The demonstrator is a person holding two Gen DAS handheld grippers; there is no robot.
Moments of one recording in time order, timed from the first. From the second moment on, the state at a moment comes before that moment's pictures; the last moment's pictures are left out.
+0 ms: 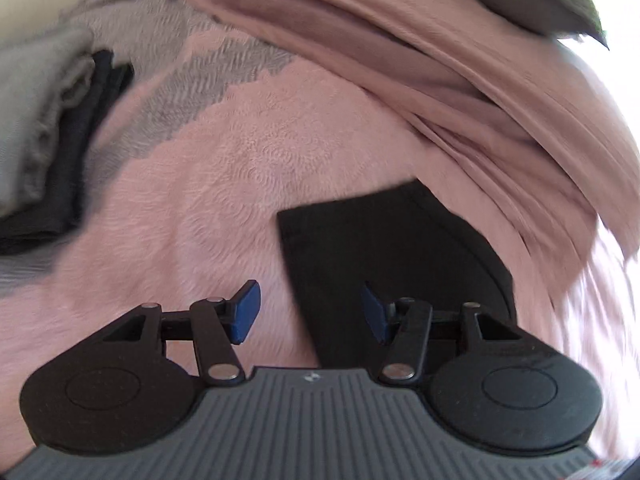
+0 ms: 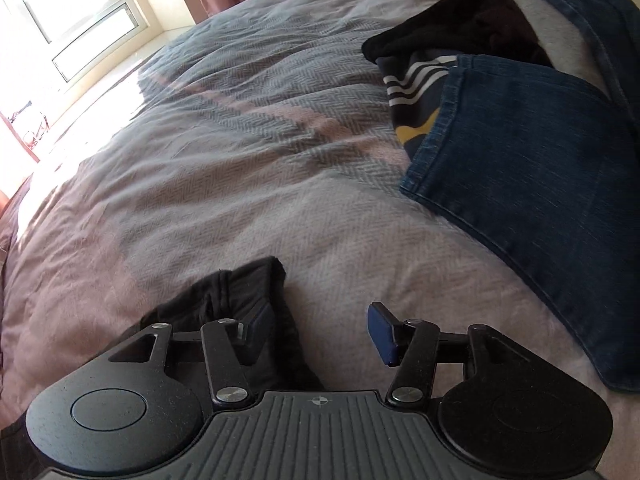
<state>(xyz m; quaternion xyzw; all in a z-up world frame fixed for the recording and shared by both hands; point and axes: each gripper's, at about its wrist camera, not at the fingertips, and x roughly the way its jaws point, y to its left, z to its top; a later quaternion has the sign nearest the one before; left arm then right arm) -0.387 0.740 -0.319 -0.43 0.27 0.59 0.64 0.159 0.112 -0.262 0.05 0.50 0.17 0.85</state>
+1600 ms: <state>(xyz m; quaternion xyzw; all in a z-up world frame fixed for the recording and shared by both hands) -0.518 0.591 -0.263 -0.43 0.43 0.56 0.56 0.009 0.035 -0.208 0.10 0.56 0.19 0.80</state>
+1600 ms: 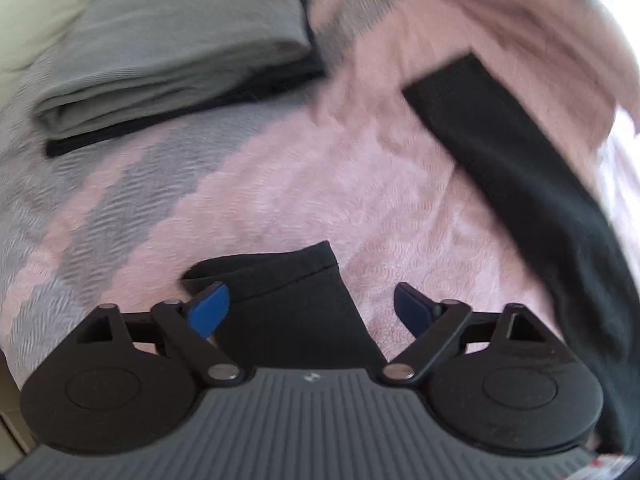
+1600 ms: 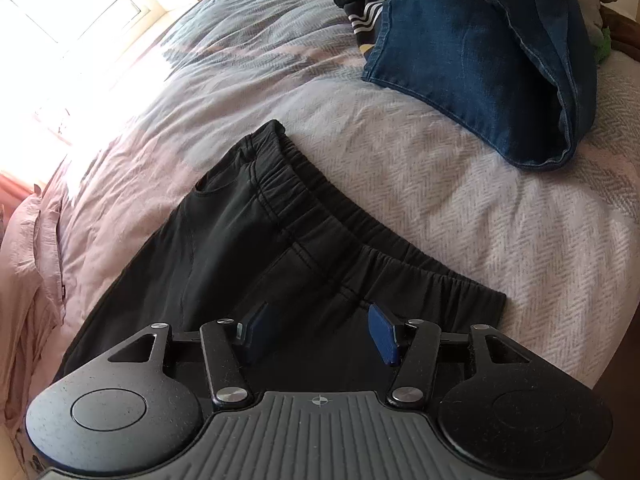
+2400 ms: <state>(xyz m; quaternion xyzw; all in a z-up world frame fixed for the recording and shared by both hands) -0.685 0.465 -0.213 -0.40 0.39 0.64 0.52 -0.004 -0.007 -0.216 0.10 0.58 0.13 0.80</state>
